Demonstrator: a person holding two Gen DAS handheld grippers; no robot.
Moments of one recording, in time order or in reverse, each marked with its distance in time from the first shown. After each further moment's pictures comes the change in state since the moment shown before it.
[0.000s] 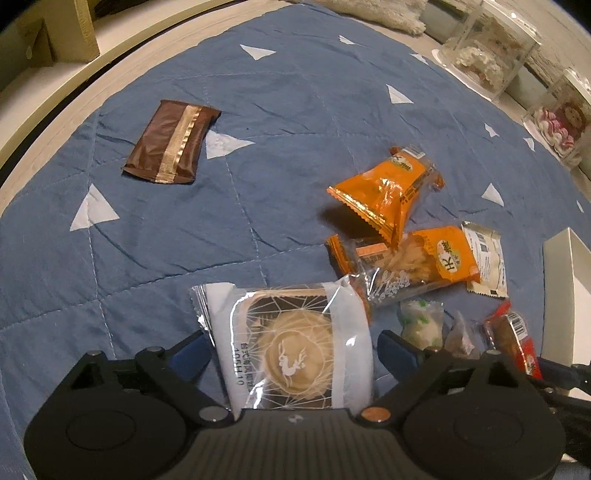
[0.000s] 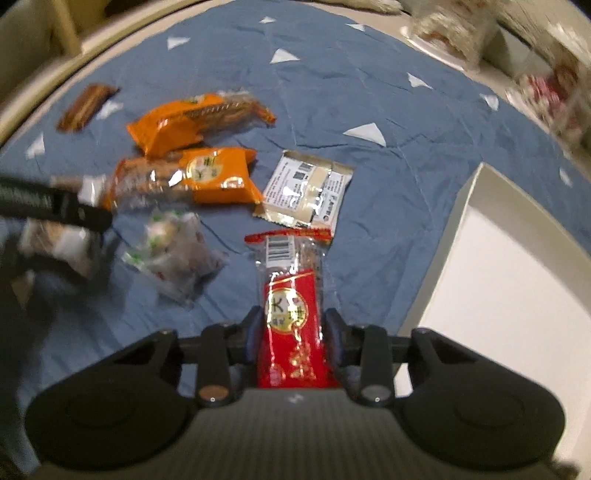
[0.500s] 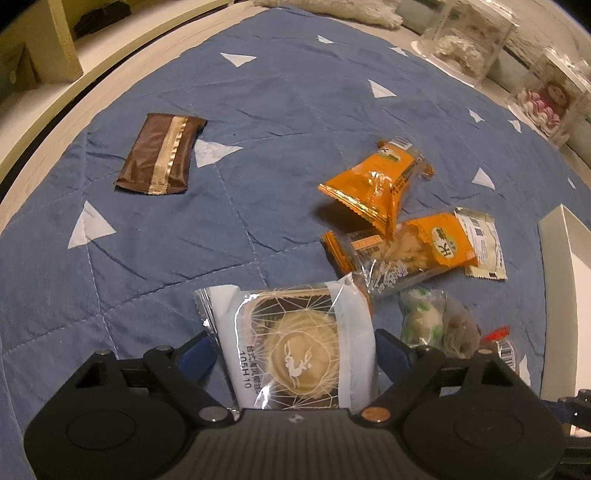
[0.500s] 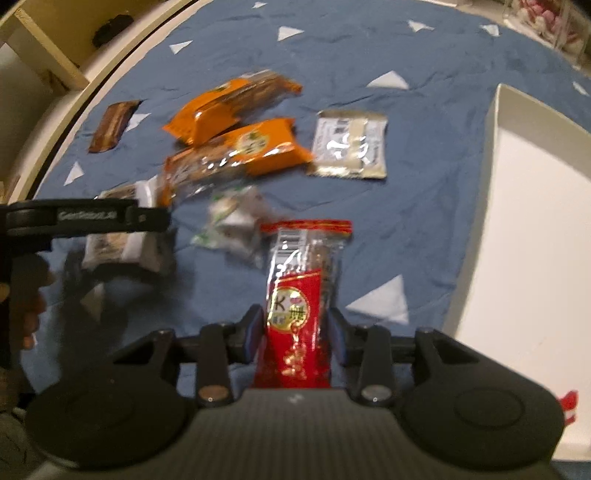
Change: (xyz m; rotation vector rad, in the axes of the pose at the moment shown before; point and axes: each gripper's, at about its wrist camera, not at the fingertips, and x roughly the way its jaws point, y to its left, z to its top) left arm -0.001 -0.001 -0.002 0.089 -0.014 -0.003; right arm -0.005 0.023 -0.022 0.143 0.087 0.152
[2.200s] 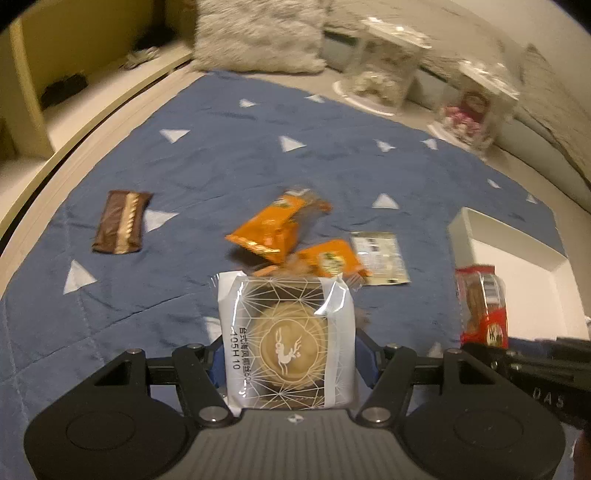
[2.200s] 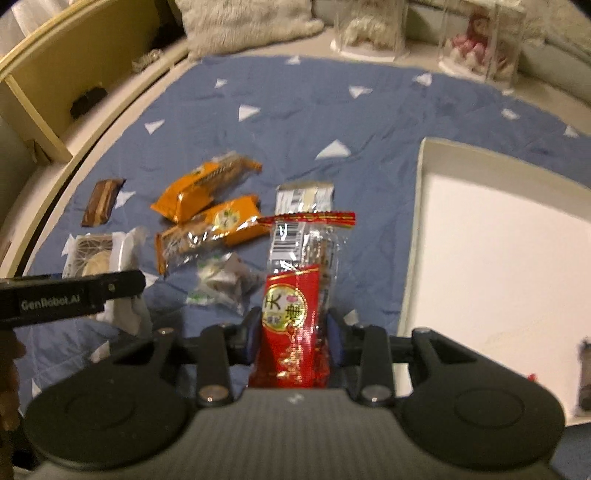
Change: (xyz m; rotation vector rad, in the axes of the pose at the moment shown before) left arm -0.080 -0.050 -0.019 0.127 -0.149 -0.110; right arm -0.067 -0.009 -0.012 0.124 -0.246 -0.108
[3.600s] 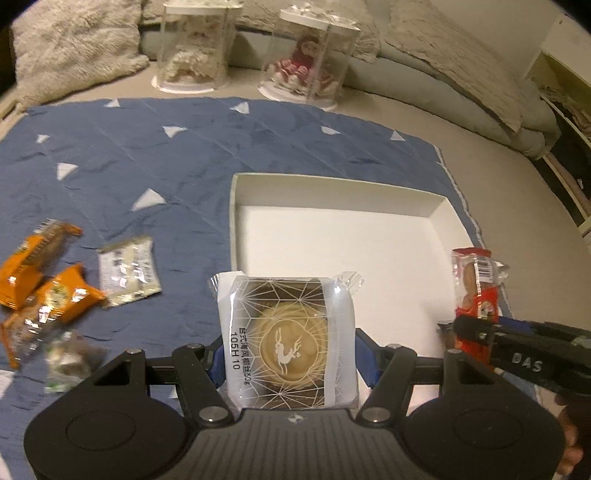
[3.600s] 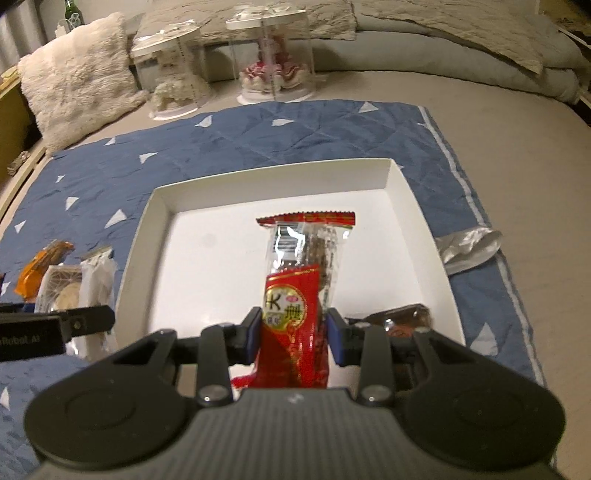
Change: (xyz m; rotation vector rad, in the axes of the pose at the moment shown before) left arm 0.044 -0.207 -0.002 0.221 0.069 -0.243; right arm -0.071 -0.203 -0.049 0.278 -0.132 -0.256
